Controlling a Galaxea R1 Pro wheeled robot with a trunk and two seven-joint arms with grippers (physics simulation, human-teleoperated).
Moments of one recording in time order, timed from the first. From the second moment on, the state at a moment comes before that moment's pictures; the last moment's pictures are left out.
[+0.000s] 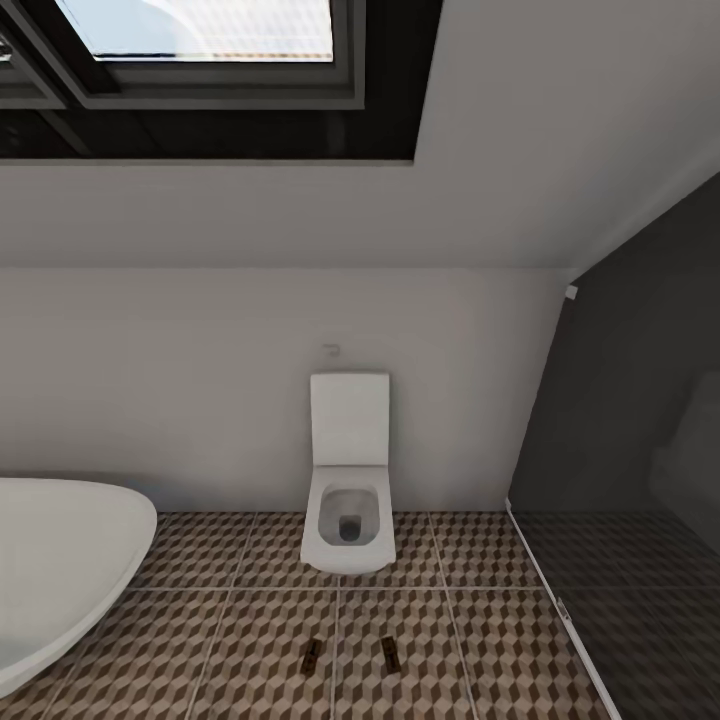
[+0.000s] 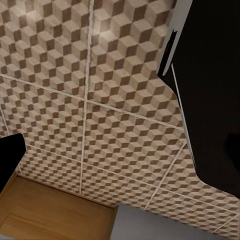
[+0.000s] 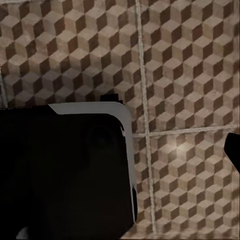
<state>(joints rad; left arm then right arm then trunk) -0.09 0.07 -0.55 0.07 0.76 0.22 0.14 -0.15 -0.09 0.30 -0.02 -0.40 -0.17 0.06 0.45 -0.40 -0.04</state>
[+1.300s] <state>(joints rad) -0.09 0.07 -0.55 0.06 0.76 0.10 0.14 -0.01 -0.02 0.29 -0.04 -0.41 -0.07 -0.14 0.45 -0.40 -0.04</state>
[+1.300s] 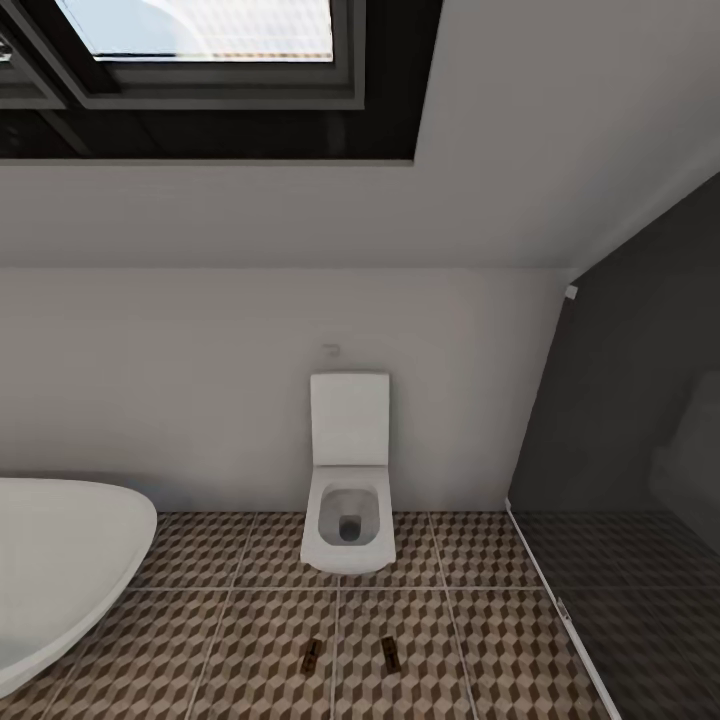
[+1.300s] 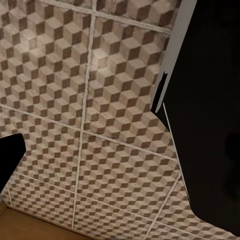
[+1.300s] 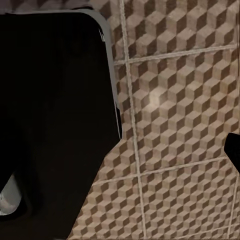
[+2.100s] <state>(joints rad) -0.09 0.07 -0.55 0.06 0.76 0.10 0.14 -0.01 -0.02 0.29 -0.04 -0.41 -0.30 -0.13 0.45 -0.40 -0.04</state>
